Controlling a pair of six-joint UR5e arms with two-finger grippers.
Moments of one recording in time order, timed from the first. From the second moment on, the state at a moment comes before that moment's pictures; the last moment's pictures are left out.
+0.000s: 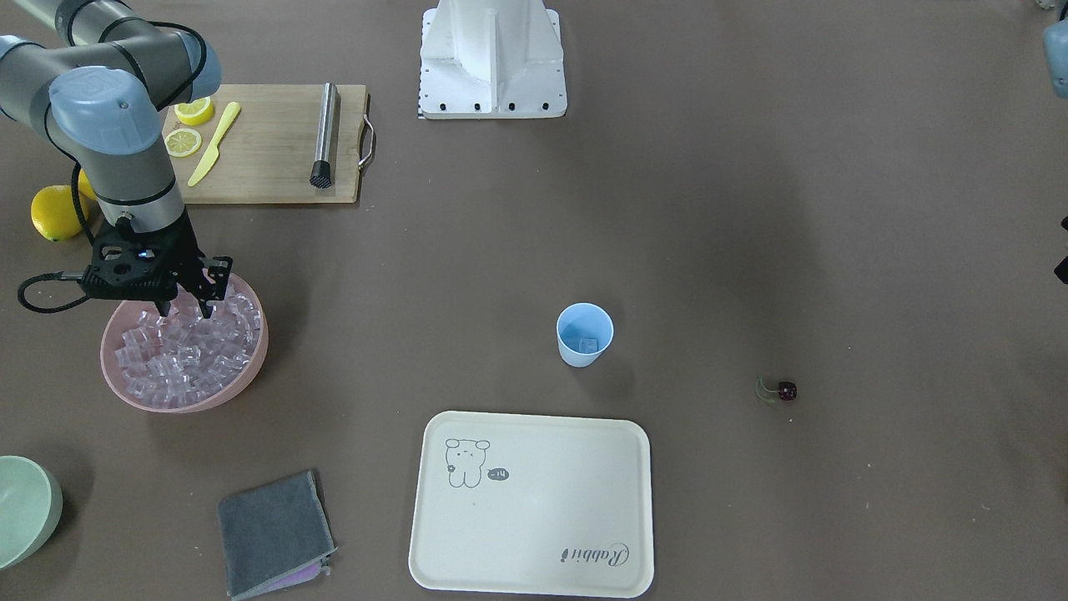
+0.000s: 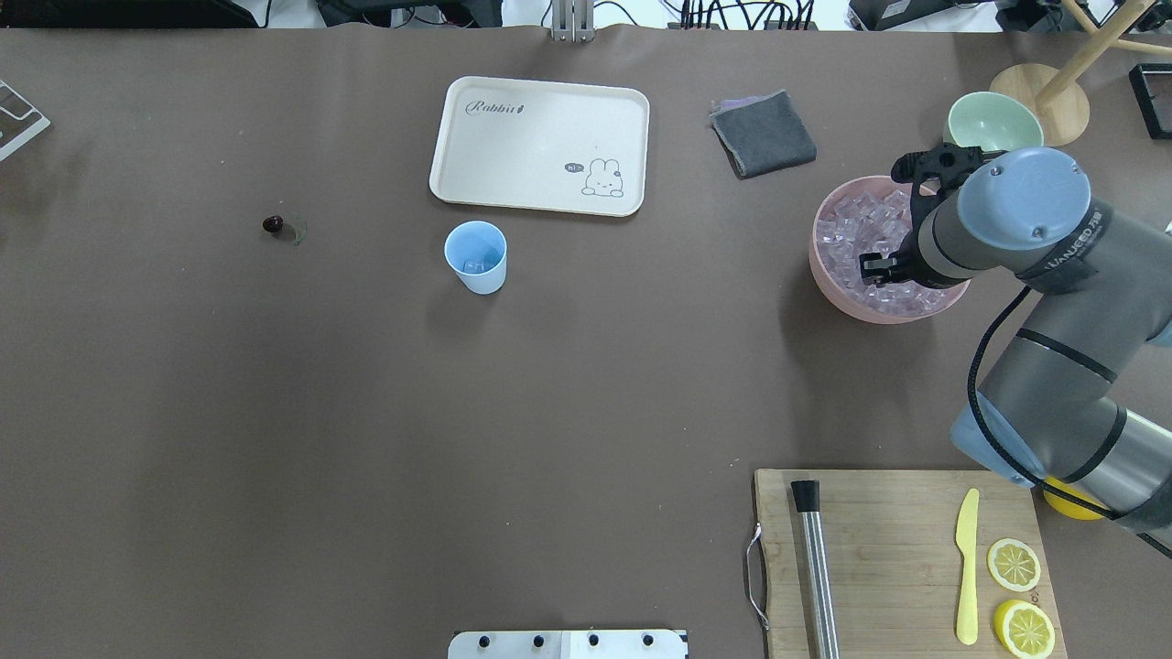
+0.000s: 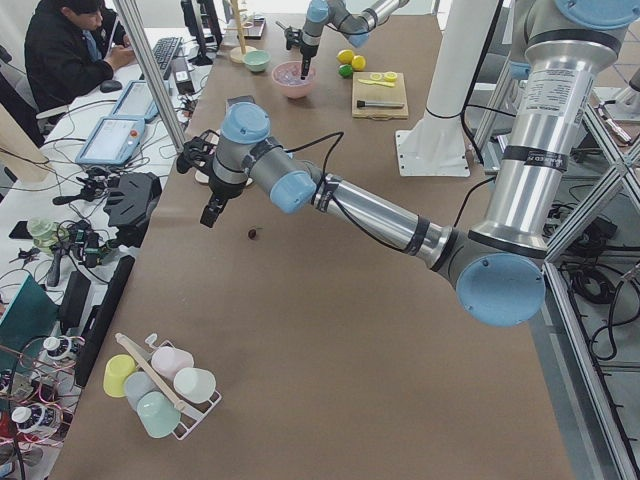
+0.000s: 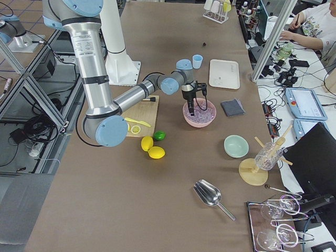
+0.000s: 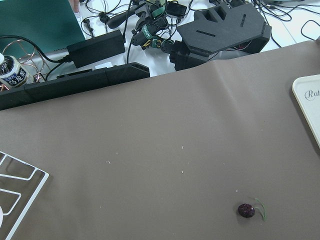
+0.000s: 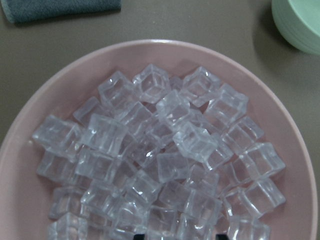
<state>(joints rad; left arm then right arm) -1.43 -1.79 -1.77 -1.92 -2.29 -0.37 0.76 -1.35 1.83 -1.46 1.77 0.94</state>
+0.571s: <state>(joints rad) -1.43 -1.80 -1.76 -1.92 -2.29 -0.37 0.73 -1.34 1.80 -1.46 1.77 0.94</state>
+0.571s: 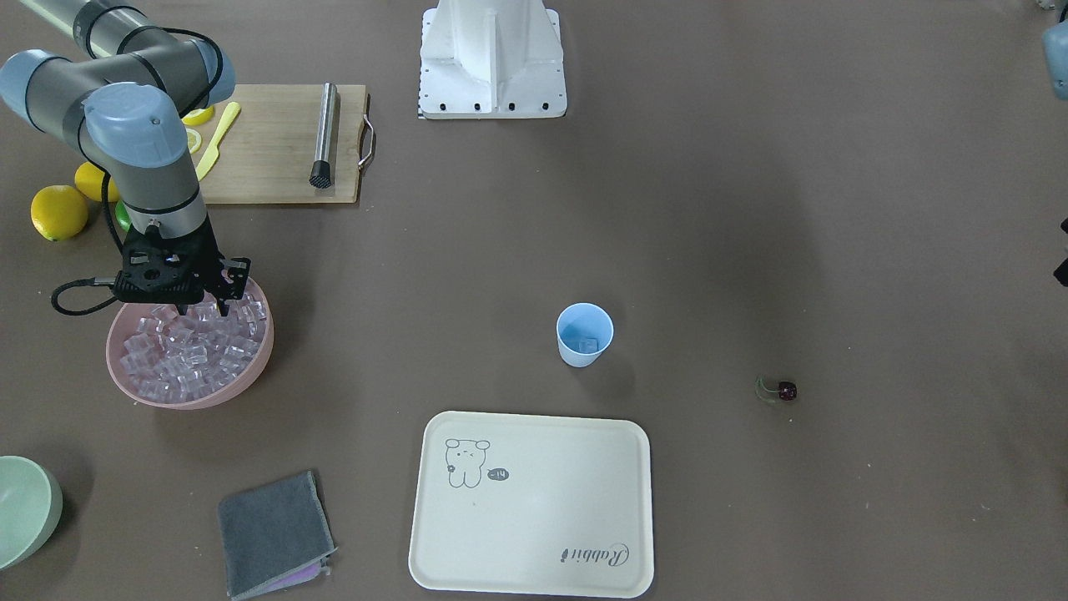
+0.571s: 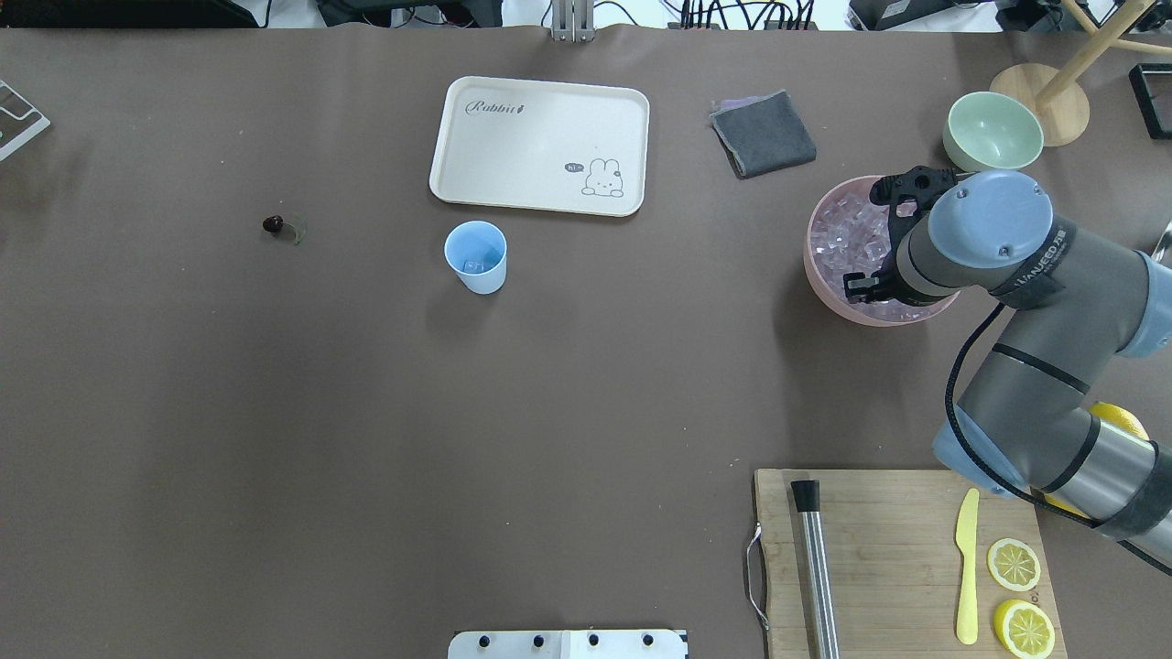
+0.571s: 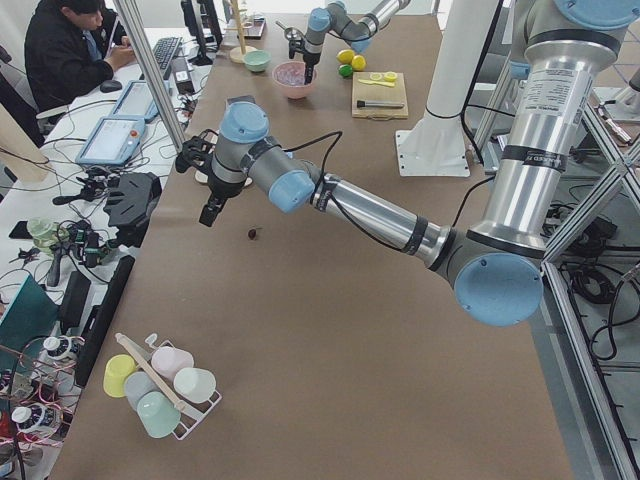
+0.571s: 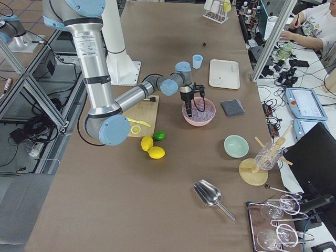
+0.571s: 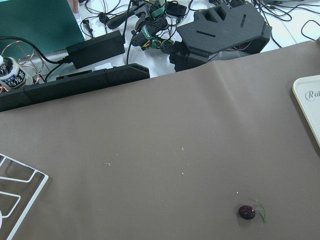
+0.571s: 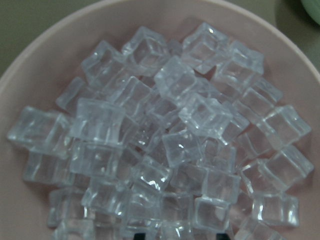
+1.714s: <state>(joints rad) -1.43 -1.83 -1.74 -1.92 -2.29 -0.38 0.87 -1.26 1.77 -1.47 1.77 0.82</state>
